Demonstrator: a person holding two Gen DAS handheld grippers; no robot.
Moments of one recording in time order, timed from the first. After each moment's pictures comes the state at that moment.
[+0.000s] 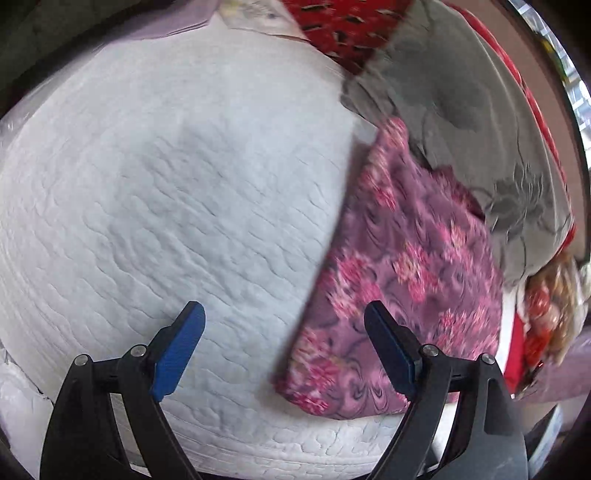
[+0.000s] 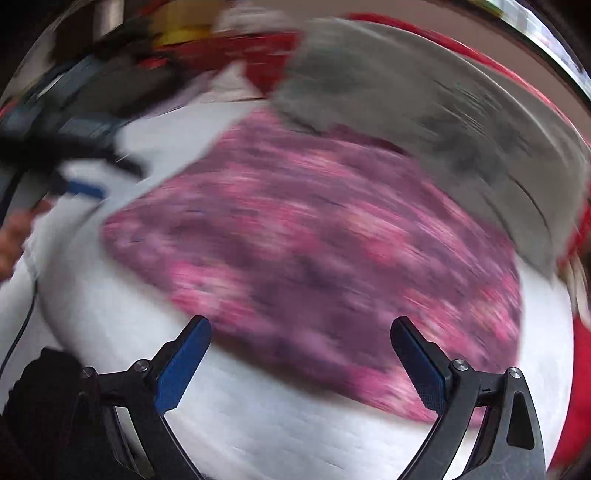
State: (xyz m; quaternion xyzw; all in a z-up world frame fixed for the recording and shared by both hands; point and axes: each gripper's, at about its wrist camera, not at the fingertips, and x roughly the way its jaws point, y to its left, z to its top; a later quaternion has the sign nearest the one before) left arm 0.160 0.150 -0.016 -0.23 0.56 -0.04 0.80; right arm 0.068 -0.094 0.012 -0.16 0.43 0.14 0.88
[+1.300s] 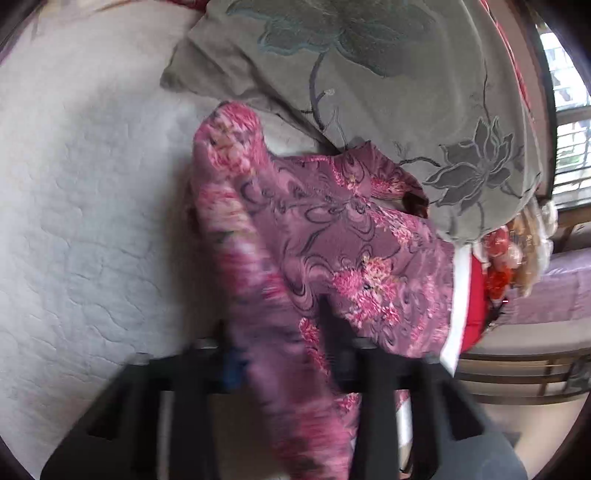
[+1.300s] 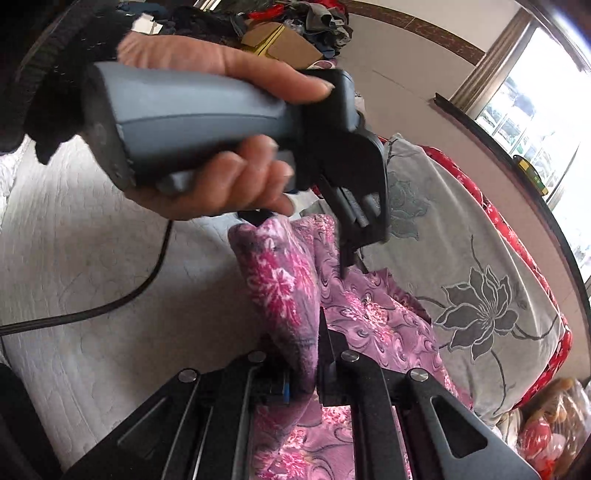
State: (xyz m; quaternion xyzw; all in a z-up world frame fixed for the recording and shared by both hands) left arm 0.291 0.037 -0.014 -0.18 0.63 -0.21 0.73; right arm 0.066 0.020 0.007 -0.34 0.24 0.13 0.90
